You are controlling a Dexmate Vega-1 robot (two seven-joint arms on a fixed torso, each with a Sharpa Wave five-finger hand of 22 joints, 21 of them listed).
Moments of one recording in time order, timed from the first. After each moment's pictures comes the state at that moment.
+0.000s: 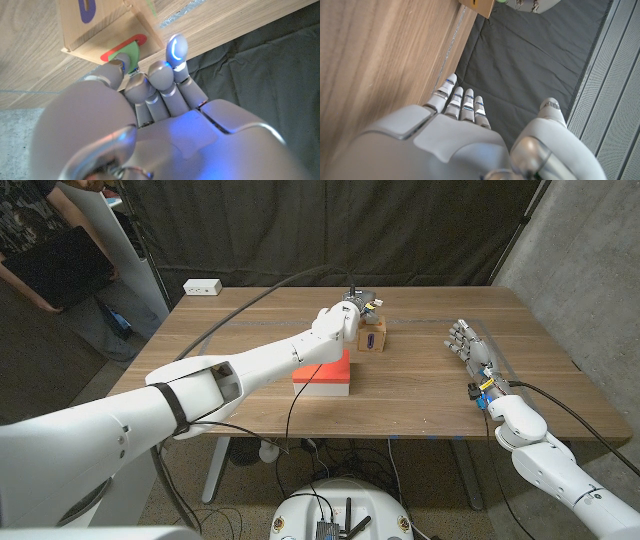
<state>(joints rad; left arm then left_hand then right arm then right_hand) 0.15 0.20 1.21 -1.27 0.60 0.58 -0.09 0.88 0.01 0.70 -0.17 0.20 1.01 0.00 0.33 0.34 1.39 -0.15 1.51 0.51 1.40 -0.20 1.52 0.46 1.02 -0.16 1.53 0.47 -1.23 -0.68 -0.18 -1.58 0.58 0.41 -0.12 0.22 0.01 0.24 -0.14 0.19 0.05 0.12 0.20 0.18 0.14 0.11 0.20 0.19 0.05 0.08 0.22 0.34 0.28 0.08 0.20 0.17</state>
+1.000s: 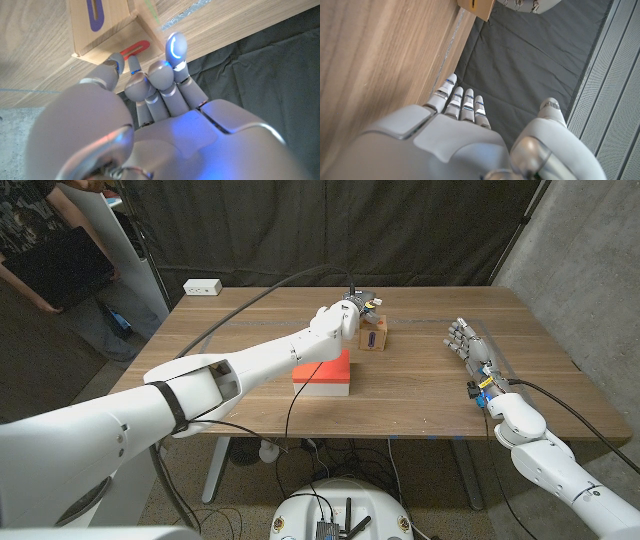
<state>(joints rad) 0.15 0.21 1.20 -1.26 0.58 0.56 -0.10 0.80 -0.03 0.66 -0.17 0.21 0.90 0.07 0.22 0.27 1.41 -0.16 1.51 0.49 1.40 -0.20 1.52 0.46 1.04 -0.17 1.53 0.43 -1.21 -0.68 -0.19 -1.57 0.57 0.40 -0.12 0.22 0.01 0.24 -0.14 0.19 0.06 0.12 0.20 0.18 0.14 0.11 0.20 0.19 0.05 0.08 0.22 0.34 0.28 0.08 0.20 0.17</state>
